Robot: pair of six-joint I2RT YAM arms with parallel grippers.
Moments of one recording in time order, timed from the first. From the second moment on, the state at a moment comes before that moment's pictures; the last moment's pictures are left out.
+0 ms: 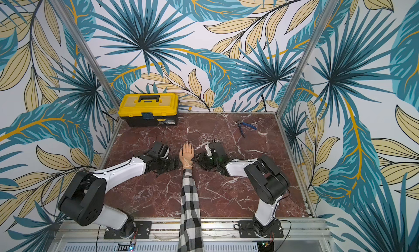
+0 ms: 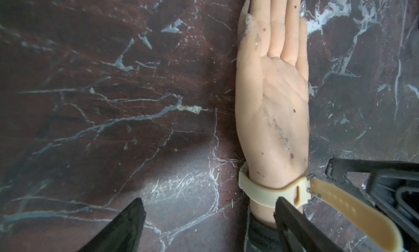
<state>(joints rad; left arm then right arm) -0.43 1.50 0.81 -0.36 0.18 -0.69 0.57 1.78 0.81 0.38 -0.49 1.18</state>
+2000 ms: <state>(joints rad) -0.41 1.40 0.75 -0.33 0.16 -0.71 0.65 1.83 0.83 0.44 -0.51 1.26</state>
